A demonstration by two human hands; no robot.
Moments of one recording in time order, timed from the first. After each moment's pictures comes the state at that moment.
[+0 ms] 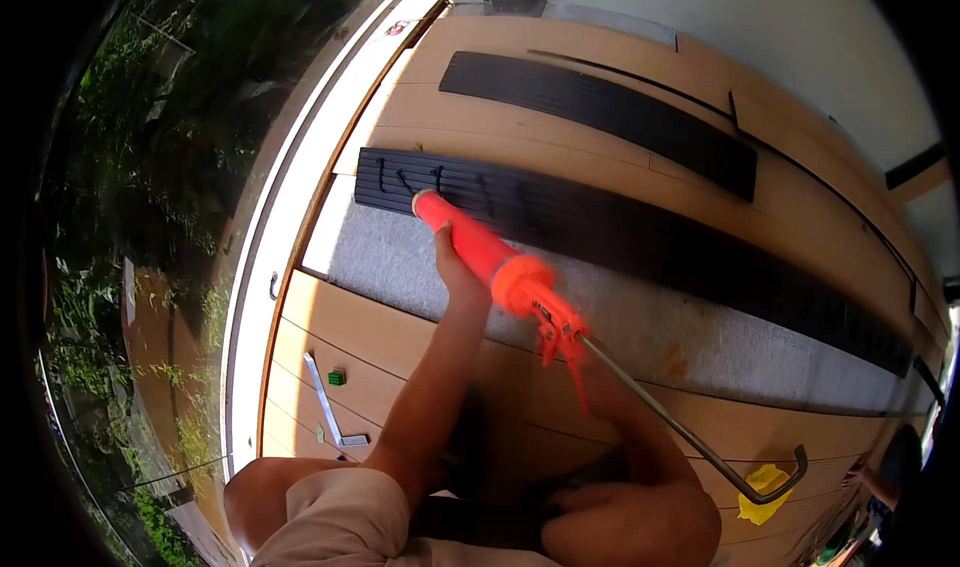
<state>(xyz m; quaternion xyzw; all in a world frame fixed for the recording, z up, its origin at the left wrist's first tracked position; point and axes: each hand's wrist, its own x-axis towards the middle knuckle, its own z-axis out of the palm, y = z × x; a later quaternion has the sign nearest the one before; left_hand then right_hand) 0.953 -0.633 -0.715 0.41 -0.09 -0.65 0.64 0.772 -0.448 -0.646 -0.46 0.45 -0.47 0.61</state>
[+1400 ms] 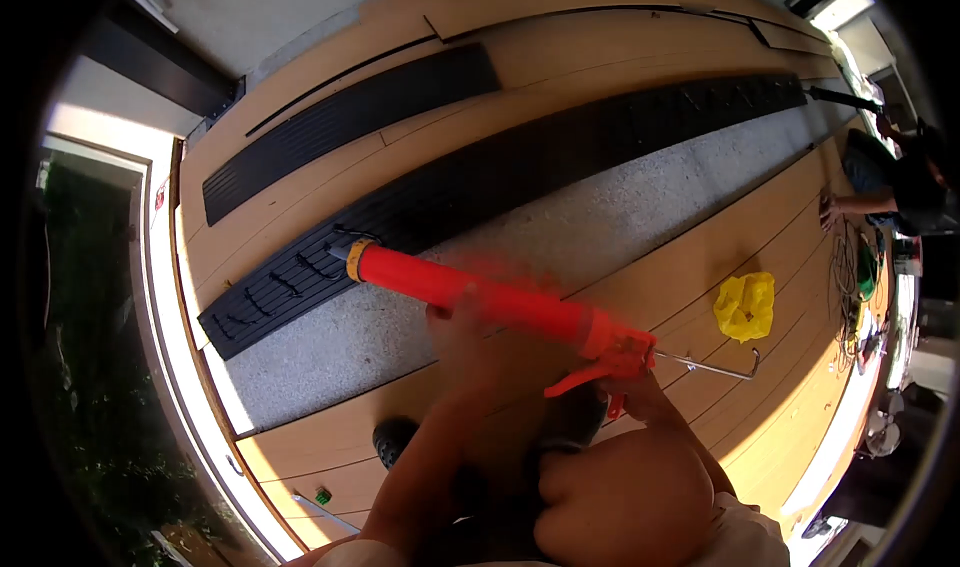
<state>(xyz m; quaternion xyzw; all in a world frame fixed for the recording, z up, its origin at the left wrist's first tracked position) 0.766 -0.450 -0.637 0.40 -0.24 -0.83 0.30 0.720 -0.169 -0.607 -0.13 0.57 -0.48 0.66</state>
